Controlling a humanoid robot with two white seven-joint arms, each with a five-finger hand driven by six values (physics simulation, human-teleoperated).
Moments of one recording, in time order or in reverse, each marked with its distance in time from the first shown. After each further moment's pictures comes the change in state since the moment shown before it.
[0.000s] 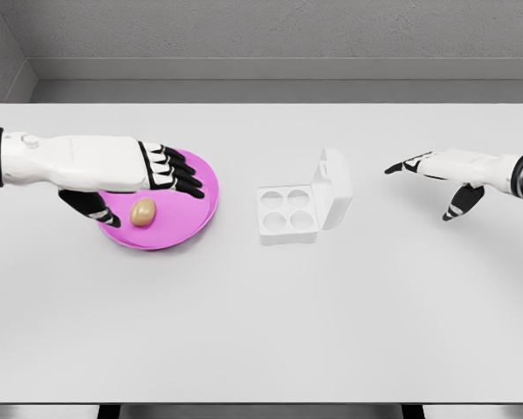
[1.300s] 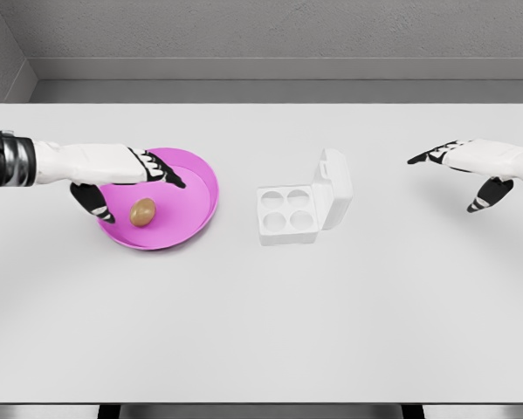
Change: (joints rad) left arm 0.061 -0.144 -0.014 0.278 -0.140 0.069 -0.018; right arm -0.002 -0.079 -0.005 -0.003 0.001 -0.052 -0.050
